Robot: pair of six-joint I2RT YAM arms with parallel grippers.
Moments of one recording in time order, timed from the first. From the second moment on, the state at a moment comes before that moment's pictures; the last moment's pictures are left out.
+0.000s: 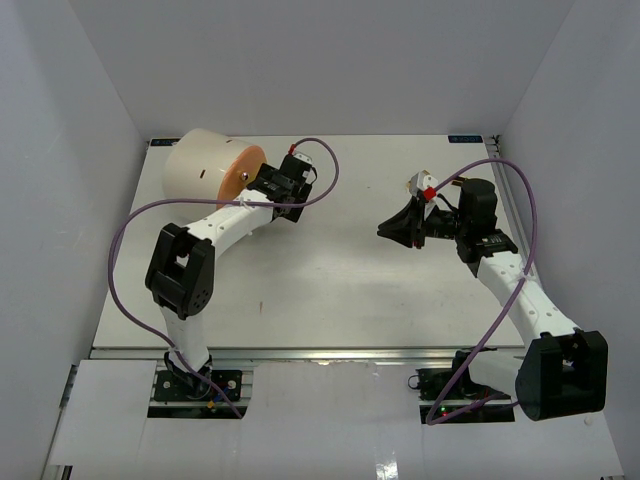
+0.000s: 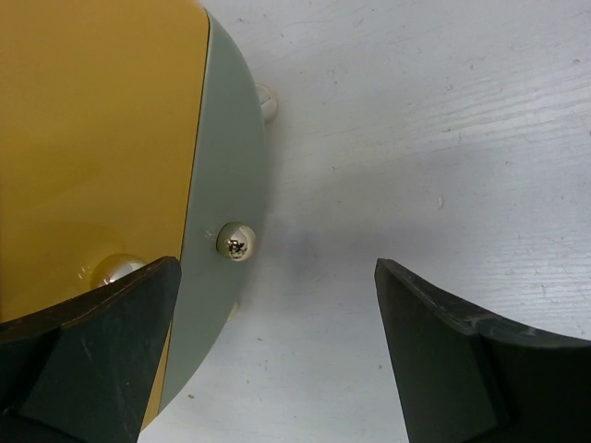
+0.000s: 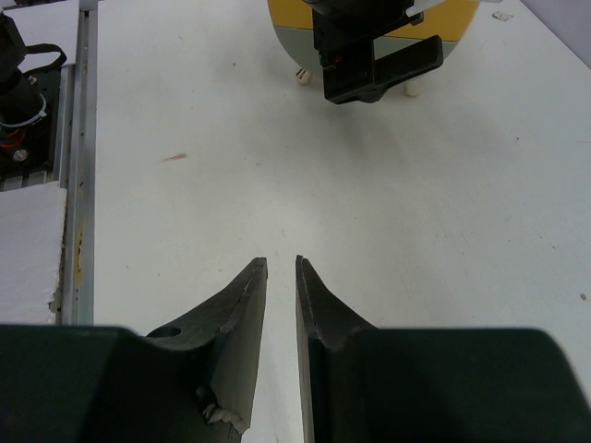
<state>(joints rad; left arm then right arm) -0.55 1.88 1.48 -0.50 -0.56 0.05 0.18 1.17 0.82 0.00 -1.14 -0.32</state>
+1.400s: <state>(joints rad) -0.66 2.13 1.44 -0.45 -1.22 -0.65 0.18 1.18 0.82 0.00 -1.14 -0.32</state>
